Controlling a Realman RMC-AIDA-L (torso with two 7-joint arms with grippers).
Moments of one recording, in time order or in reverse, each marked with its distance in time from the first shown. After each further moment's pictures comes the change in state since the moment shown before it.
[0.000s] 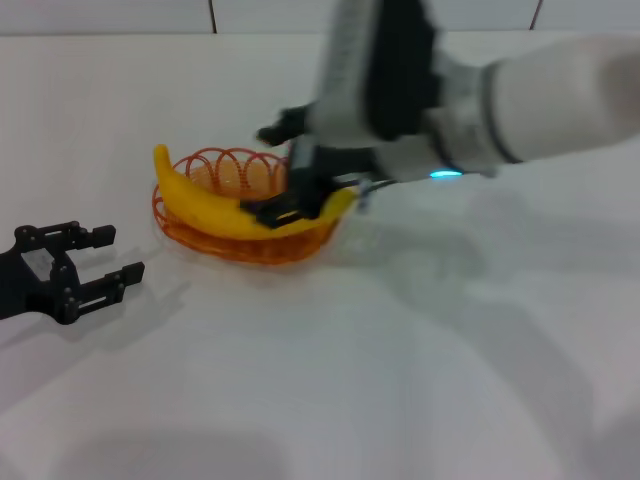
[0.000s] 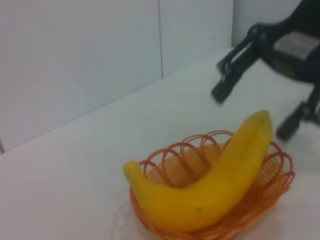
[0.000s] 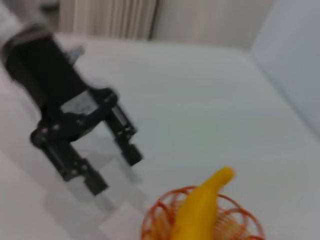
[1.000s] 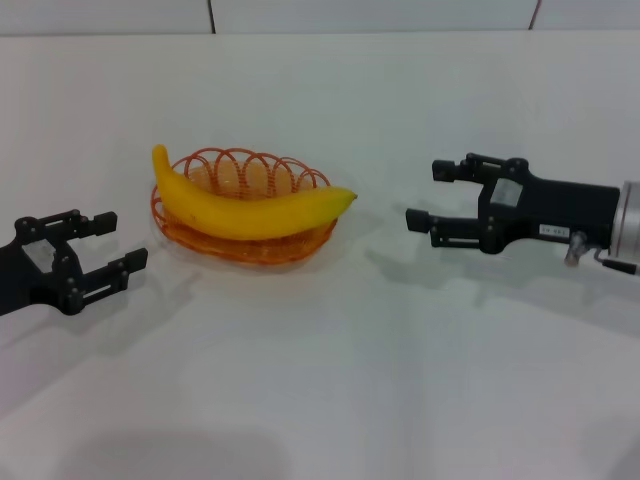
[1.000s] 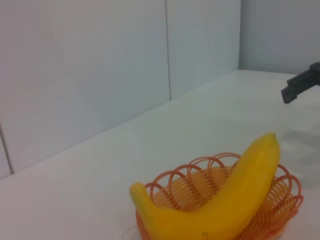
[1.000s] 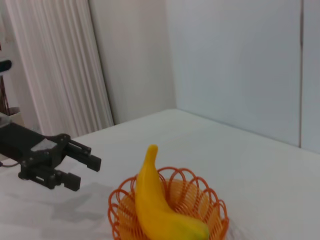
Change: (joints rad) left arm 0.003 -0.004 -0.009 -0.051 -0.081 -0.002 0.068; right arm -0.168 -0.010 0.766 0.681 0.534 -0.438 -0.875
